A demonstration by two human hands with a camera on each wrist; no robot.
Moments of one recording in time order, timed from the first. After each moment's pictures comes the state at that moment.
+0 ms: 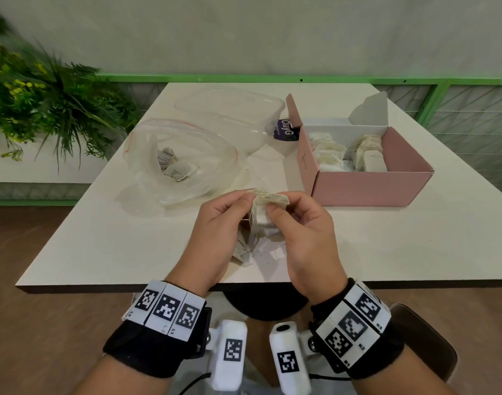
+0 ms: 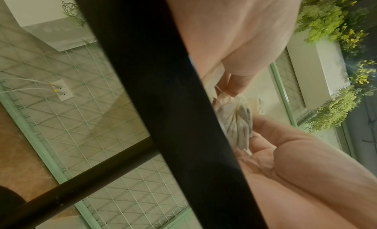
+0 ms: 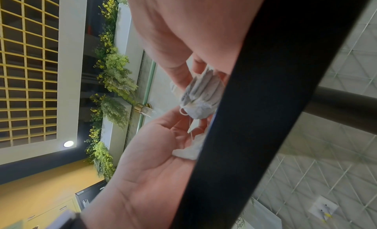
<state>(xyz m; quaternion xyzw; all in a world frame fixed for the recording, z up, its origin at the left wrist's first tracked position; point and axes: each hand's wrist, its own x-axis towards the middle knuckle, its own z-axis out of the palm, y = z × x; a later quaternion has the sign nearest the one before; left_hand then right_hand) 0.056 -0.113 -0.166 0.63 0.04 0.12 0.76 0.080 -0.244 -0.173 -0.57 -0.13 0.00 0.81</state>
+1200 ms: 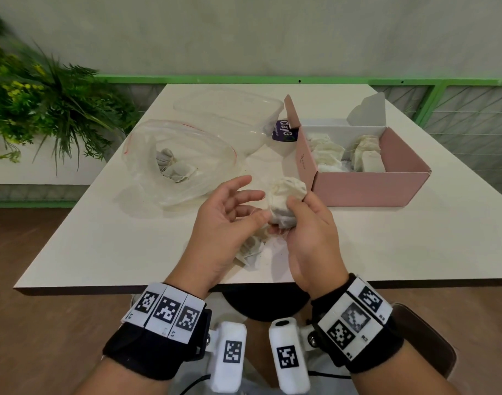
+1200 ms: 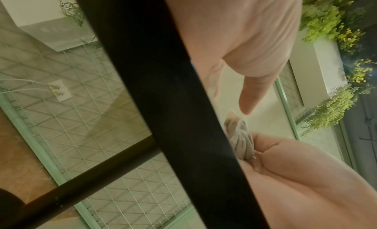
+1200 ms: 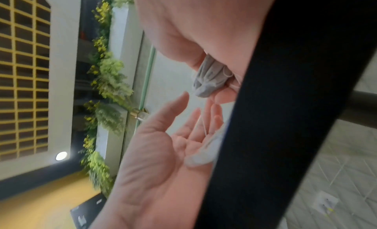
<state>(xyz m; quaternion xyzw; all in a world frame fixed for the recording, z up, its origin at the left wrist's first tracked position) 0.056 -0.113 -0.168 0.64 0.03 0.13 0.76 0.089 -0.243 -0.164 -0.54 -0.01 0.05 0.84</state>
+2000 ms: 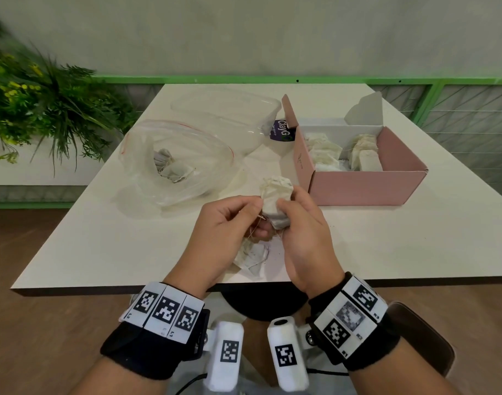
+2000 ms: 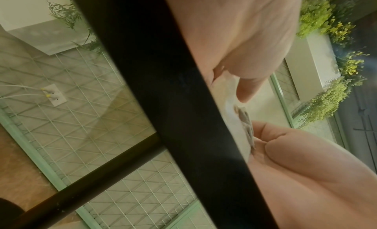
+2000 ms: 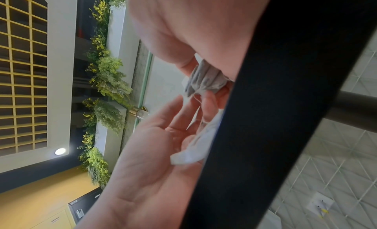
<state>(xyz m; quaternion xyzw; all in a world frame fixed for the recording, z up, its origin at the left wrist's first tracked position) 0.053 -0.118 -0.165 0.66 0.03 0.11 0.74 0.087 -0.243 -0.161 -0.54 -0.05 0.09 0.83</state>
